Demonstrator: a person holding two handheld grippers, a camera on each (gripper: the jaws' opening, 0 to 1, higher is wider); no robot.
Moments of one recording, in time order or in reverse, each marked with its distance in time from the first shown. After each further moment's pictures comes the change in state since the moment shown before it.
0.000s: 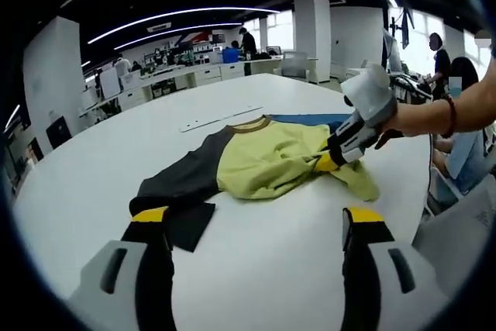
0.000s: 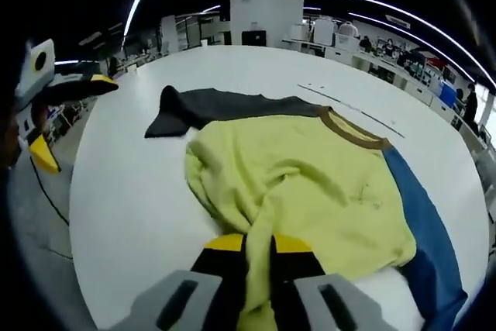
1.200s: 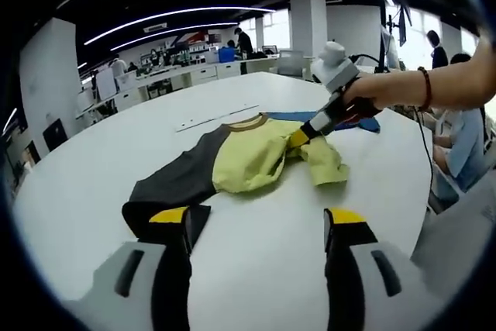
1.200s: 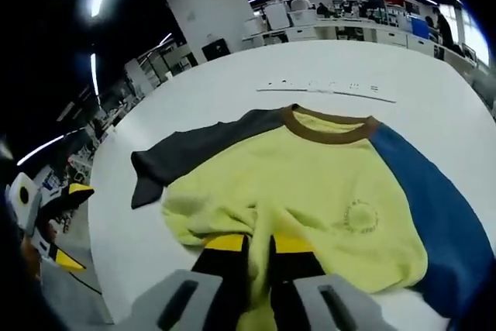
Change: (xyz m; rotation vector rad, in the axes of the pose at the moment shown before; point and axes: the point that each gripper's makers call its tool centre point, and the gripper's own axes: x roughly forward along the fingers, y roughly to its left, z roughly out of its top) left arm 0.015 -0.003 -0.002 0.016 -0.003 -0.025; right arm 0.028 -0.036 0.034 0.352 -0.011 0.051
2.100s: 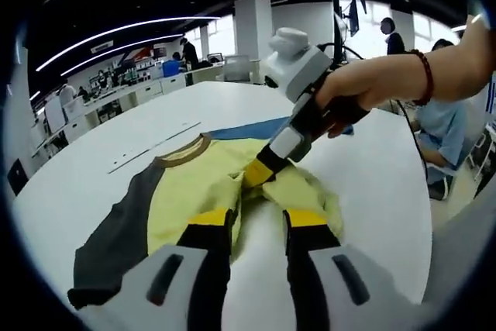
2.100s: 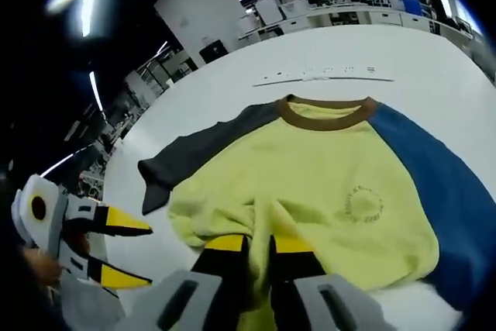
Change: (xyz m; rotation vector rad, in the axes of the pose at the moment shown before) left arm 0.109 -0.059 0.037 0.151 -0.032 -0.278; right arm -0.003 0.000 -0.003 0.096 0.027 0.082
